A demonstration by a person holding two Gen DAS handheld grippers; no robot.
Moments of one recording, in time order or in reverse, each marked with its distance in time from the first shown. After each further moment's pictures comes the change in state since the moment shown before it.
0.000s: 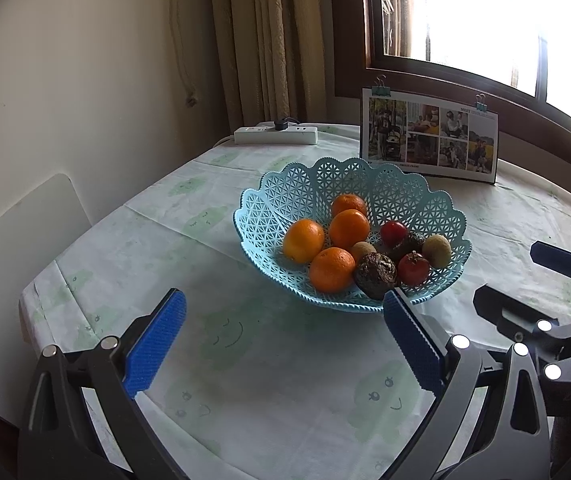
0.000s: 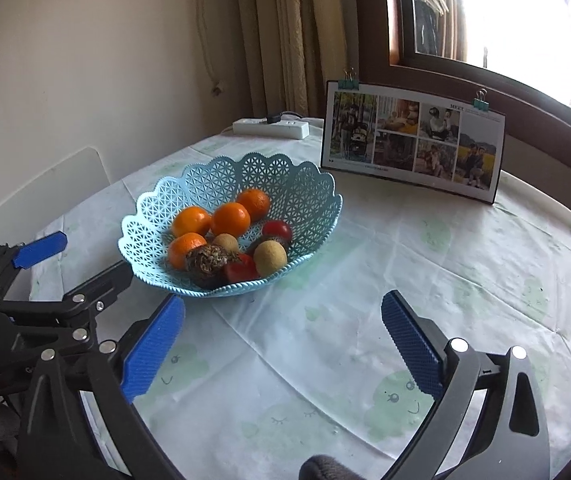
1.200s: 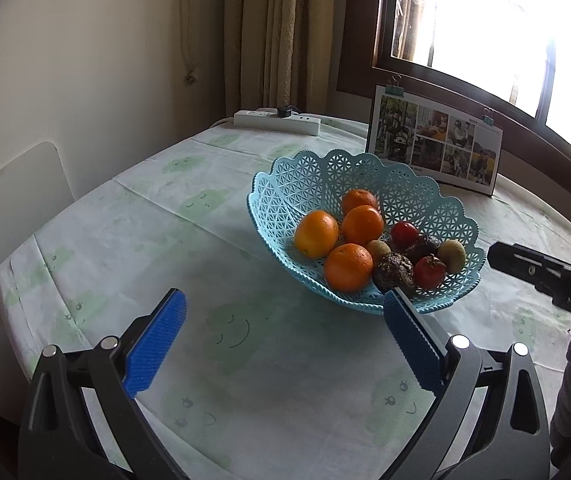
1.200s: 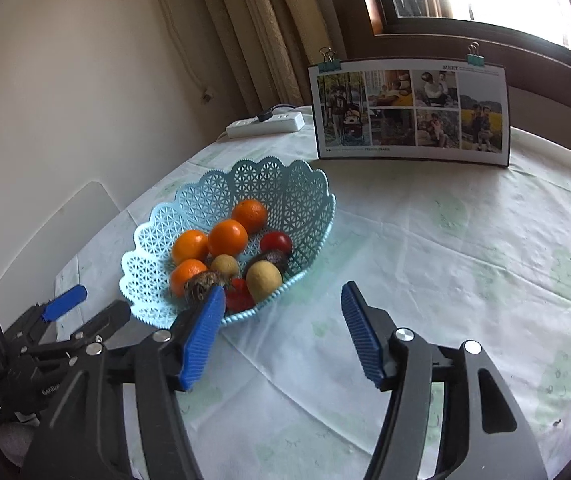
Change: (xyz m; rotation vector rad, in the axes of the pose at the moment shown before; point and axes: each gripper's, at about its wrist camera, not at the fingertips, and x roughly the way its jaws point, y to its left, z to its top) left arm 0.019 0.025 -0.004 -0.083 0.034 -0.085; right arm 0.016 -0.025 0.014 0.171 0.040 0.098
